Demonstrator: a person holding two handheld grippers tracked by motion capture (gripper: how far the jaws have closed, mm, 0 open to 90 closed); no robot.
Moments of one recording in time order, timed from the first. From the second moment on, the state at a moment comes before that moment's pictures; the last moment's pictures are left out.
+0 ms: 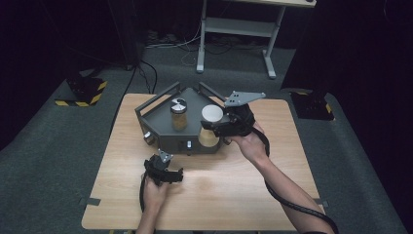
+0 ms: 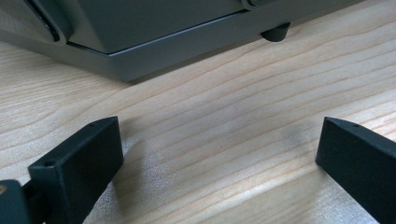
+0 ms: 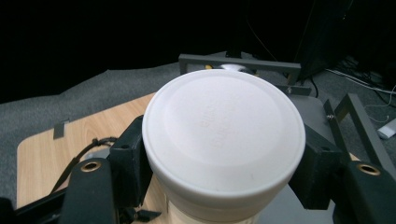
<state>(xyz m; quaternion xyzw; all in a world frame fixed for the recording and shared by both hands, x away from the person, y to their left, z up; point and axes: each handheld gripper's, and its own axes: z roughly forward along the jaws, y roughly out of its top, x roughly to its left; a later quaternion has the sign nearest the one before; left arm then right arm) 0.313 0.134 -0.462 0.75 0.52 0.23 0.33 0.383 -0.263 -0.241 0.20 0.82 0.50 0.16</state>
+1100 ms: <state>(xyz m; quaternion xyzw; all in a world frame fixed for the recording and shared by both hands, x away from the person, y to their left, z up) 0.313 0.134 -0.462 0.75 0.52 0.23 0.33 0.449 -0.217 -0.251 0.31 0.80 0.47 0.20</state>
